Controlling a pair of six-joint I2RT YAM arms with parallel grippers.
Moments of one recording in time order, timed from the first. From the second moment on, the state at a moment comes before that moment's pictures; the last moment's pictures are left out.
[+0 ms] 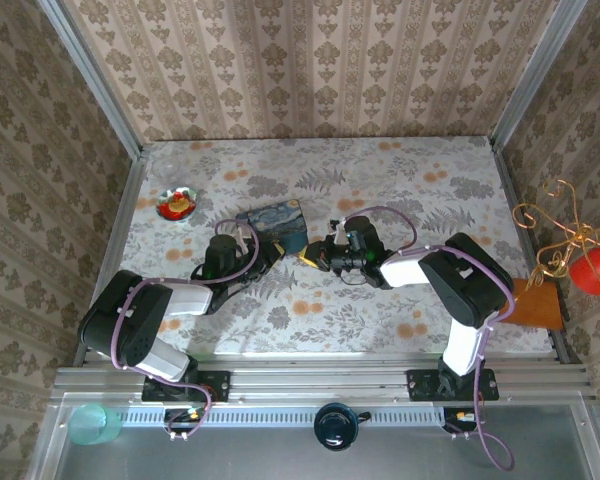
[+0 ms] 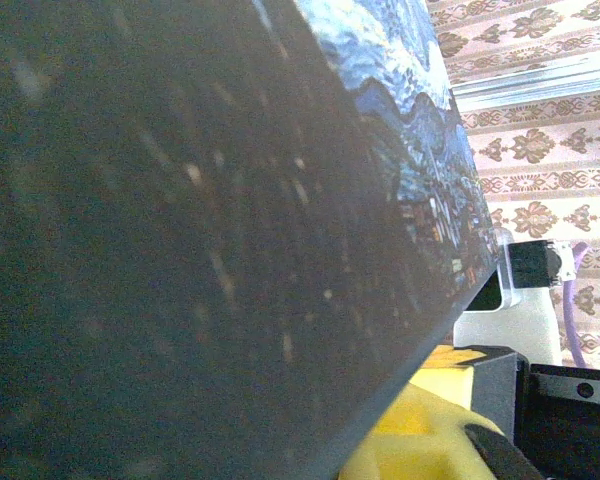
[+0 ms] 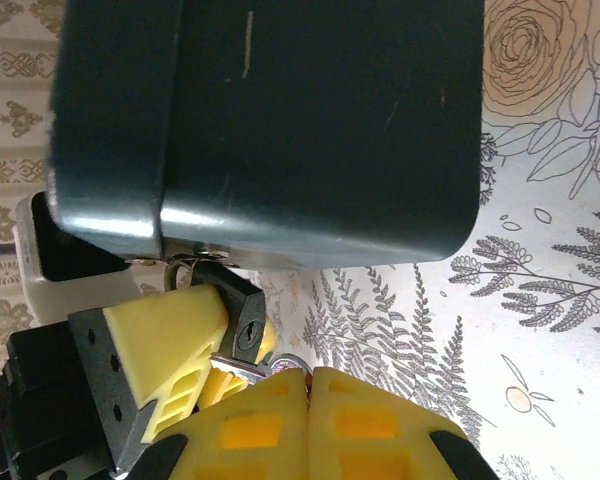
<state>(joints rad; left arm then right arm) -0.48 1.50 0.39 0.69 0.45 -1.15 0.57 1.83 0.76 0.59 -0.56 1.19</state>
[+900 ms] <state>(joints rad) -0.51 1.50 0.39 0.69 0.45 -1.16 0.57 1.87 0.76 0.61 -0.55 1.24</state>
